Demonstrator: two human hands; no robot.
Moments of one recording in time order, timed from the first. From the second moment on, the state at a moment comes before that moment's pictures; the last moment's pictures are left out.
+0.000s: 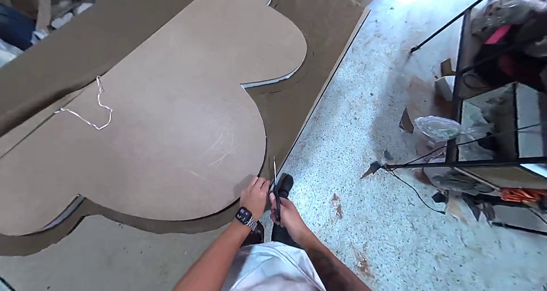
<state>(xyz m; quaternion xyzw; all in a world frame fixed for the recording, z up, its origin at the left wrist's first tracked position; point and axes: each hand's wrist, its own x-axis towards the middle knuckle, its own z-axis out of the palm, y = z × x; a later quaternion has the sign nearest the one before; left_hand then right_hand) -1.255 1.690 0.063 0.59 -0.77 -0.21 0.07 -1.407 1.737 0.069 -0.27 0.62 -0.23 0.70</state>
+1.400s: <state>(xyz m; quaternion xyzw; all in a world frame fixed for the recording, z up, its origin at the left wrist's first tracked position) -1.215 1.727 0.038 0.45 -0.83 -0.33 0.00 -1.382 1.719 0.074 -0.21 0.69 -0.25 0.65</state>
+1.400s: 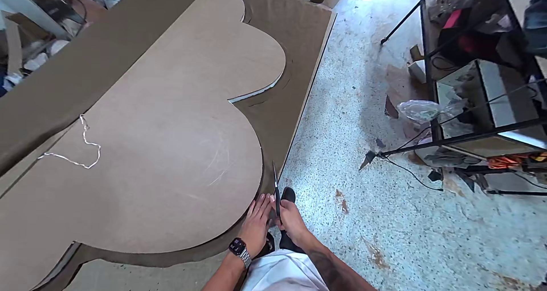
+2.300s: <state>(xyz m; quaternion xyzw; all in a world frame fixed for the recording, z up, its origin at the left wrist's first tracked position) -1.234 1.726 0.045 0.53 -0.78 -0.33 0.07 -1.420 1.642 0.100 -0.22 0.66 -0.17 0.70</state>
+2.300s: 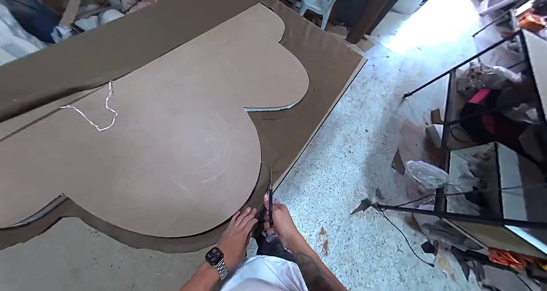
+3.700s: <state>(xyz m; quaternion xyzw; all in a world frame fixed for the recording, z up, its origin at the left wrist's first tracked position) -1.302 1.638 0.046 0.54 -0.77 -0.34 0.00 -1.452 1.561 0.102 -0.29 0.68 -0.12 0.67</state>
